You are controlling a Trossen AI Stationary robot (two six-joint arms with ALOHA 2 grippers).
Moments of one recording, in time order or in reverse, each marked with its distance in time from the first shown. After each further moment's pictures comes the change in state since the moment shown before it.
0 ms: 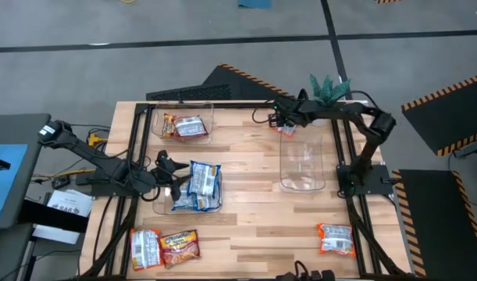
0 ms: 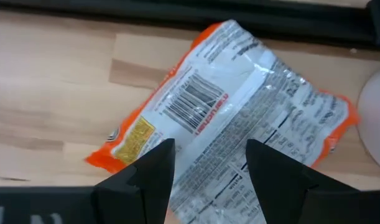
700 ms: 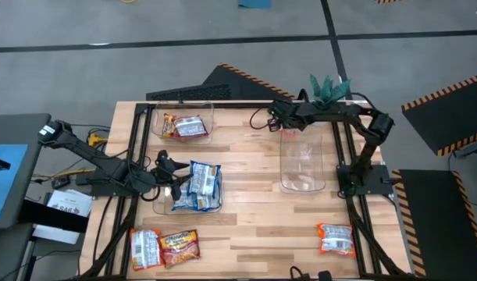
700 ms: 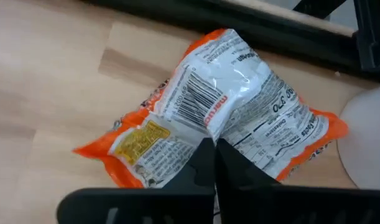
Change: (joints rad) left arm 0.000 0.001 0.000 0.020 -0.004 0.001; right arm 0.058 0.012 -0.003 -0.014 0.102 -0.096
